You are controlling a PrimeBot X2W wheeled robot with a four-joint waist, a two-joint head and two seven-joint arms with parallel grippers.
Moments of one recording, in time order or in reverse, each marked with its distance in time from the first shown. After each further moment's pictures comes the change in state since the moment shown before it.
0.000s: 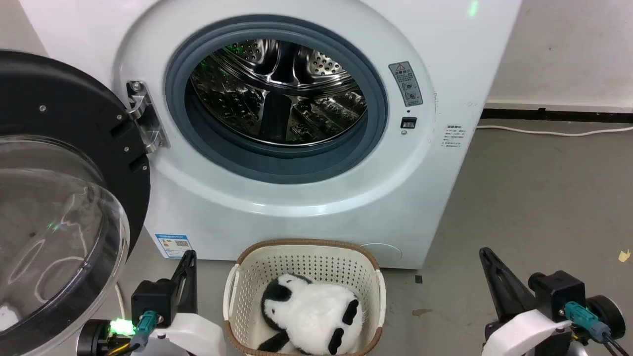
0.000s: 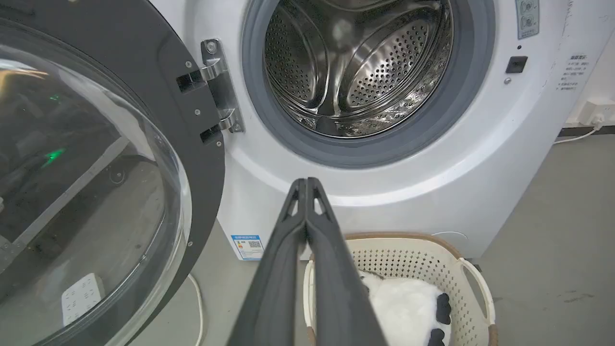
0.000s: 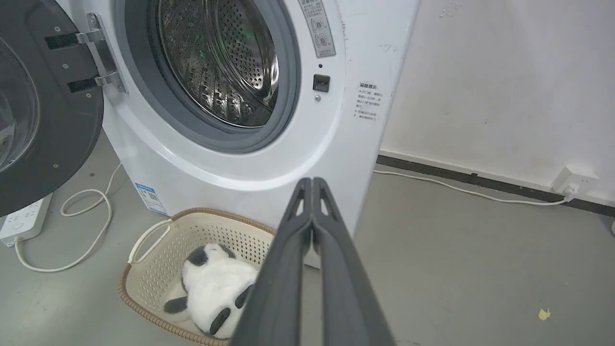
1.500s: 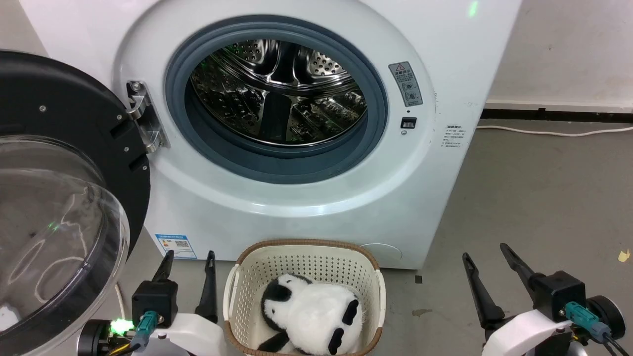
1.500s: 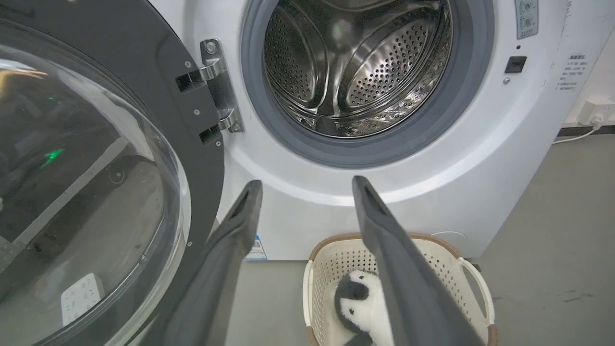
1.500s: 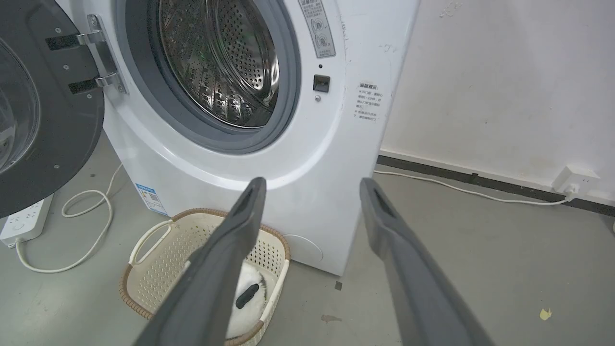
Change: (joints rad) left arm 0.001 0.000 -0.001 0.000 0.000 0.000 0.000; right arm 0.000 0.000 0.000 0.001 0.002 0.000 0.000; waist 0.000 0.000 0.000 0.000
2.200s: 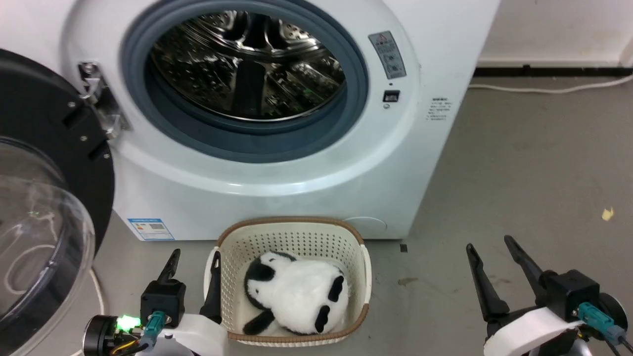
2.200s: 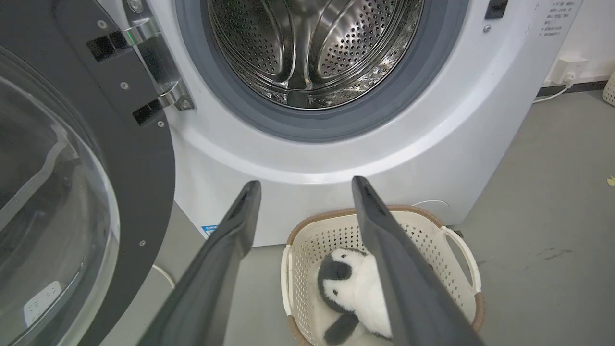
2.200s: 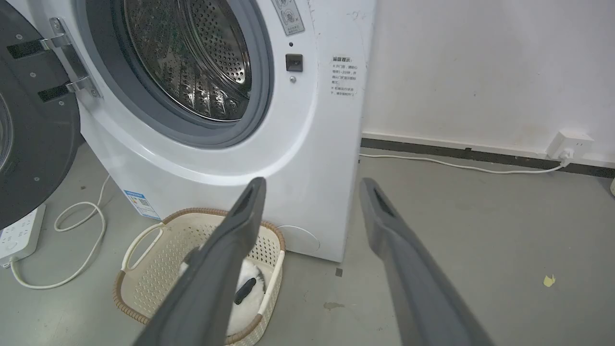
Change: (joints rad) left arm -0.020 0.023 -0.032 0.056 0.001 0.003 -0.048; right arm -0.003 0.000 -0.005 -0.008 0.054 0.000 -0.047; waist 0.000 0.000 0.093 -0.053
